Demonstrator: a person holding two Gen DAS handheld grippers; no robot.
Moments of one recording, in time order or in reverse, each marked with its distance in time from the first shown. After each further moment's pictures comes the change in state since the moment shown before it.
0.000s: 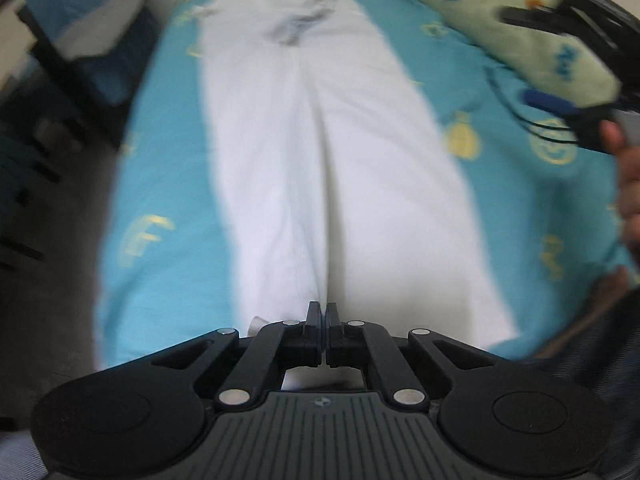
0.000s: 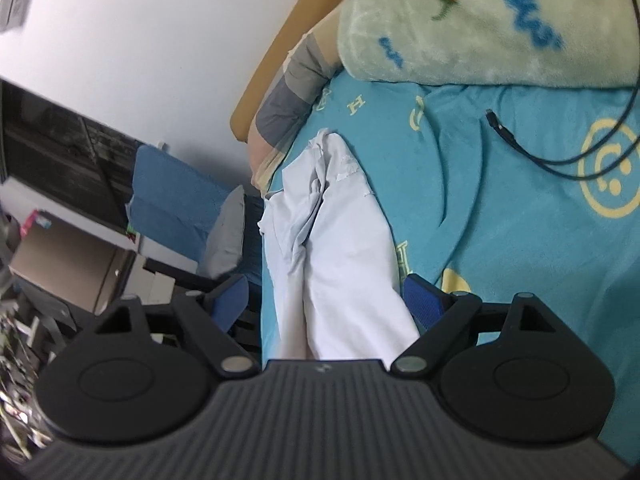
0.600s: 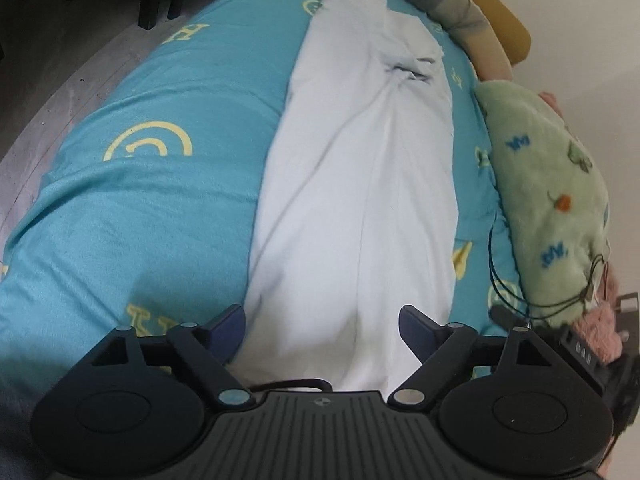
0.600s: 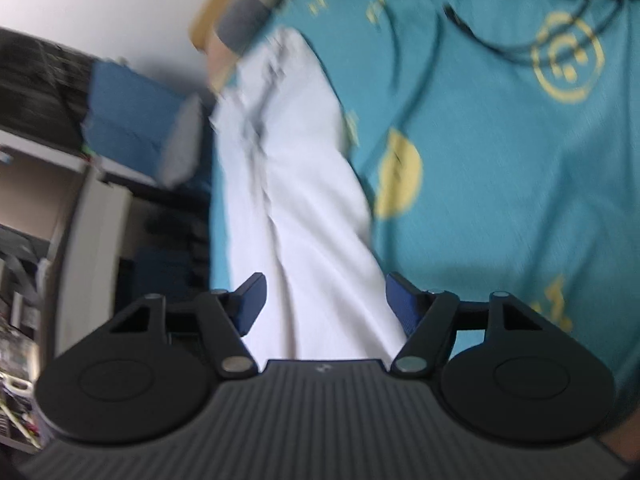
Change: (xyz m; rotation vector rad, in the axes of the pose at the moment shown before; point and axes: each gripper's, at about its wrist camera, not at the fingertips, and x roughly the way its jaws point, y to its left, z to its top) left arm 0.026 0.134 -0.015 -0.620 -0.065 -0.367; right arm -0.004 -0.008 -0.061 -0.038 0.283 -0.162
